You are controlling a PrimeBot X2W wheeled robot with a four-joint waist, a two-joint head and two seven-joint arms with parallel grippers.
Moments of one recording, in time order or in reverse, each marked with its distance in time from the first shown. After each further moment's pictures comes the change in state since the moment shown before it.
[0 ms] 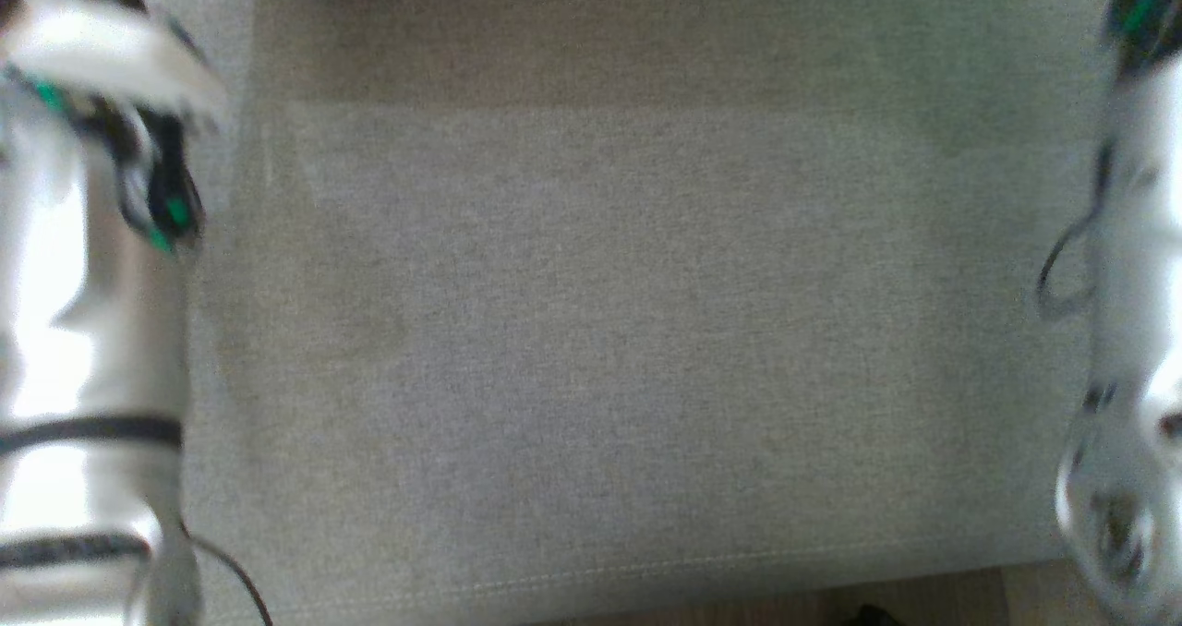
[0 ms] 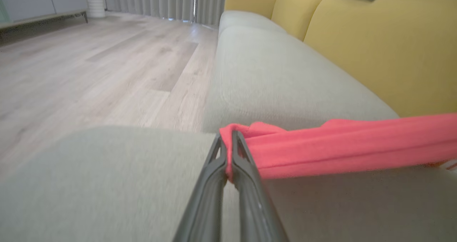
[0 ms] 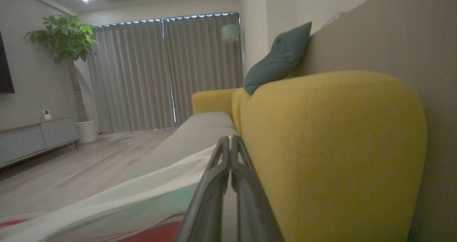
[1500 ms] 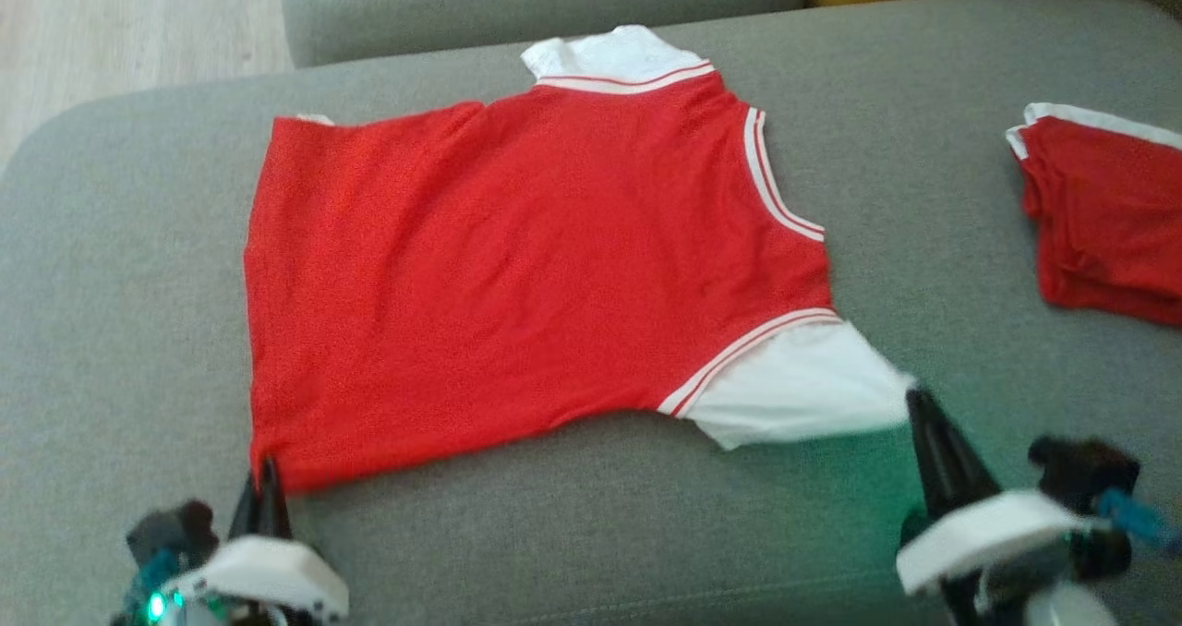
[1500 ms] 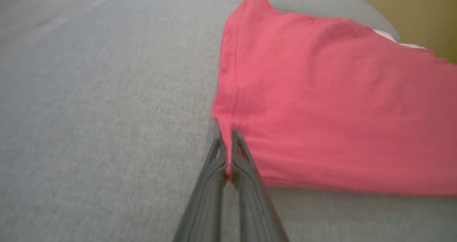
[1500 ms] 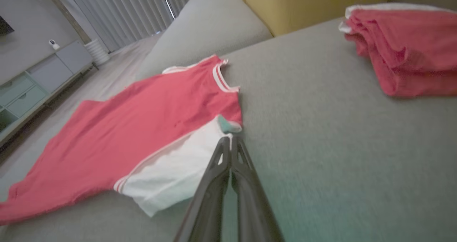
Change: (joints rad) left arm 0.913 -0.134 0.044 -0.289 -0.021 0.052 0.000; right arm 1.175 0.036 0.193 -0.492 0.266 0.000 0.289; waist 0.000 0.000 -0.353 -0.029
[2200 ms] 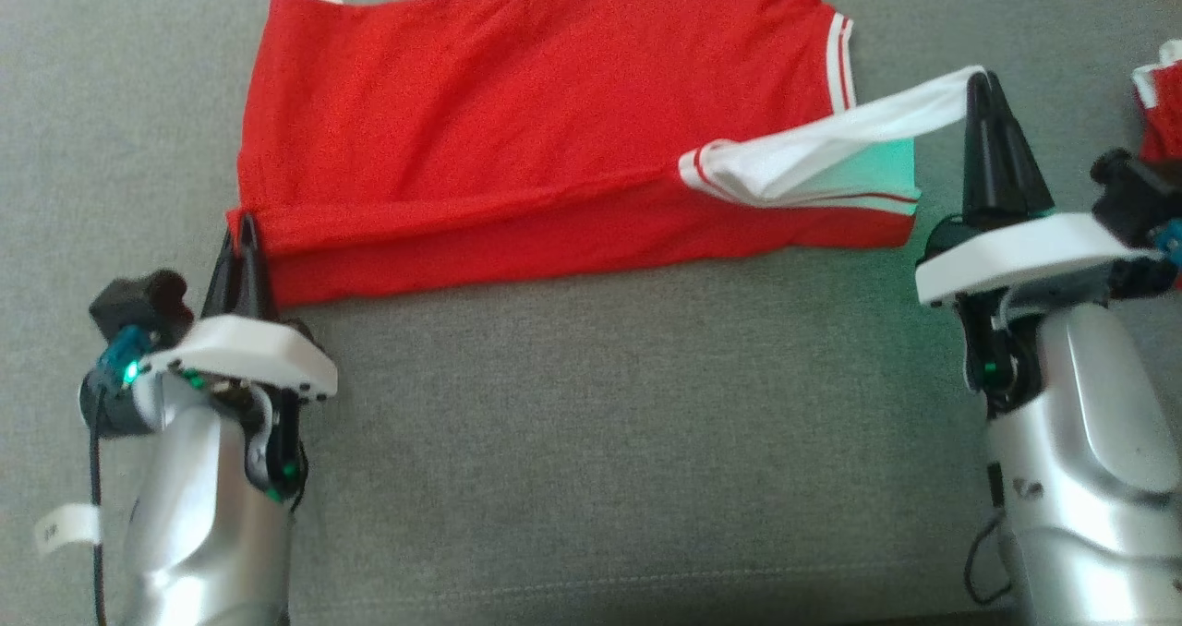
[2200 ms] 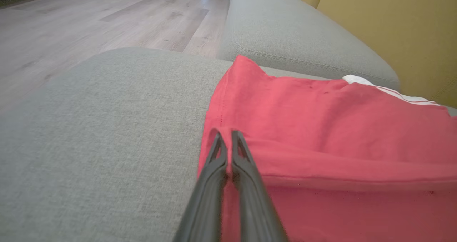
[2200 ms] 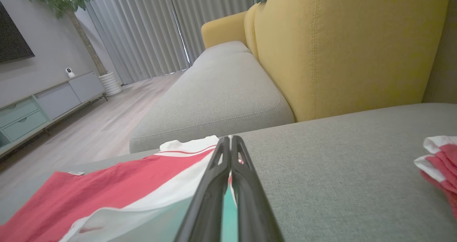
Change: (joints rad) left arm -0.402 0.000 0.037 0.067 0.090 -0.062 0.000; right arm -0.569 0.003 -0.070 0.229 -0.076 0.000 -0.126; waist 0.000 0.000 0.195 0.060
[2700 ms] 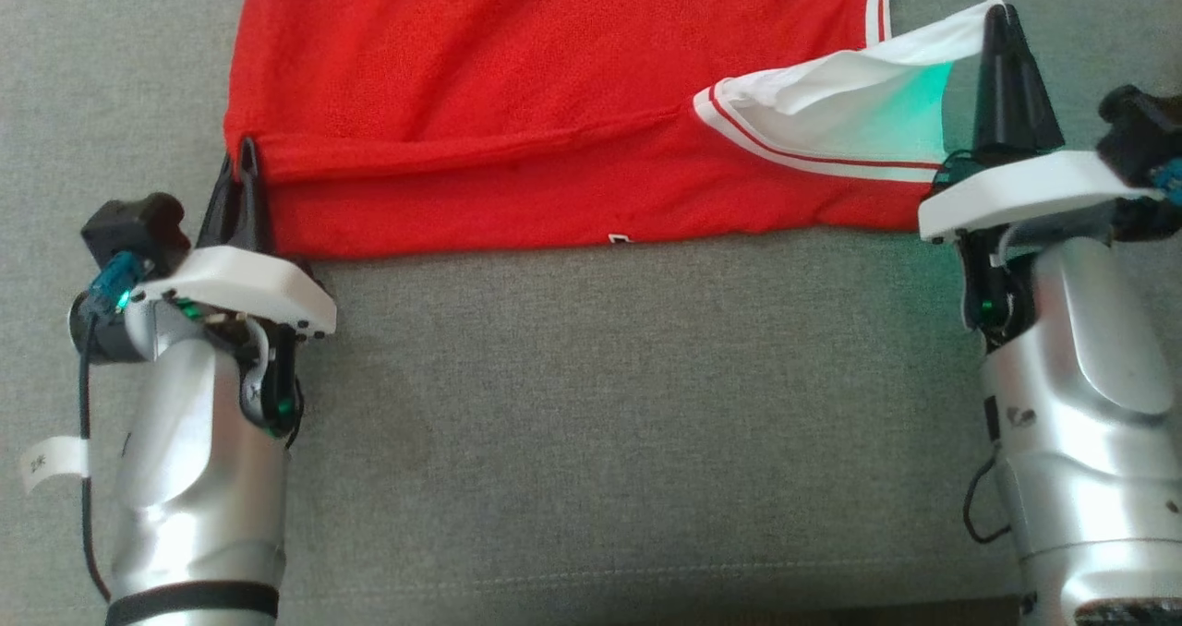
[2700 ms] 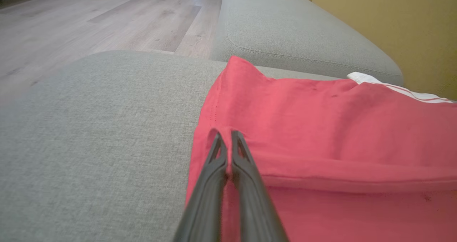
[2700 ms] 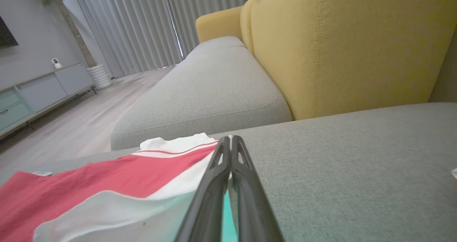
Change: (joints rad) left arm -0.142 0.000 0.003 0.064 0.054 -0.035 0.000; right arm -0.178 0.000 -0.027 0.212 -0.058 0.000 -0.112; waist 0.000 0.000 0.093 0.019
